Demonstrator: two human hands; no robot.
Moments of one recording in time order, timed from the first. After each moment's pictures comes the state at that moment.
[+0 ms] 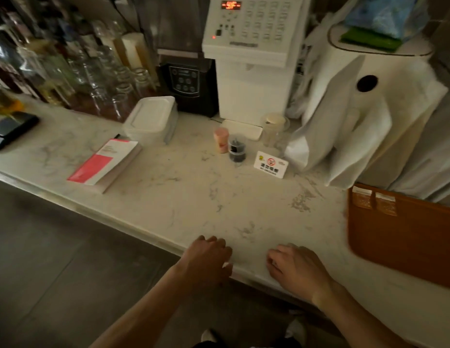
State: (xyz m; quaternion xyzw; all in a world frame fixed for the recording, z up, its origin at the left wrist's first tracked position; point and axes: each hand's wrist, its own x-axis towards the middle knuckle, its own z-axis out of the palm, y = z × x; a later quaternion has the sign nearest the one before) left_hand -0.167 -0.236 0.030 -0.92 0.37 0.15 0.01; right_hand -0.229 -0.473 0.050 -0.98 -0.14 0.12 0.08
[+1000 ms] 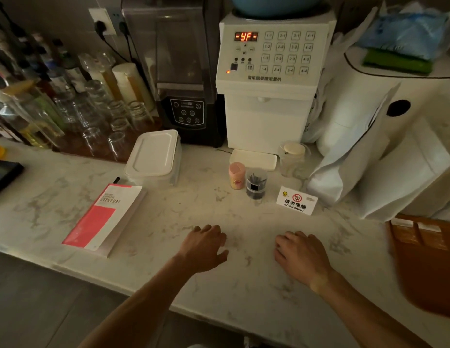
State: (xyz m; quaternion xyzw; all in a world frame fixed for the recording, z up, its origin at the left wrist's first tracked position) left_hand 0.017 -0.179 0.023 -0.93 0.36 0.09 0.02; right_hand -0.078 -0.425 0.043 -1.00 0.00 0.05 0.03
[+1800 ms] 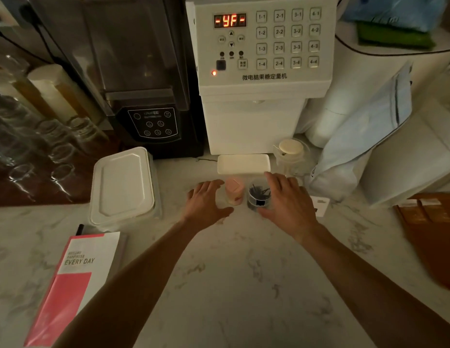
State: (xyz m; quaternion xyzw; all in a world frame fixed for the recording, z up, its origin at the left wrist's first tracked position) left_hand 0.208 -0.218 0.011 -0.92 0.32 0.09 -0.21; right_hand 0.071 -0.404 0.062 -0.98 0.16 -0.06 0.05
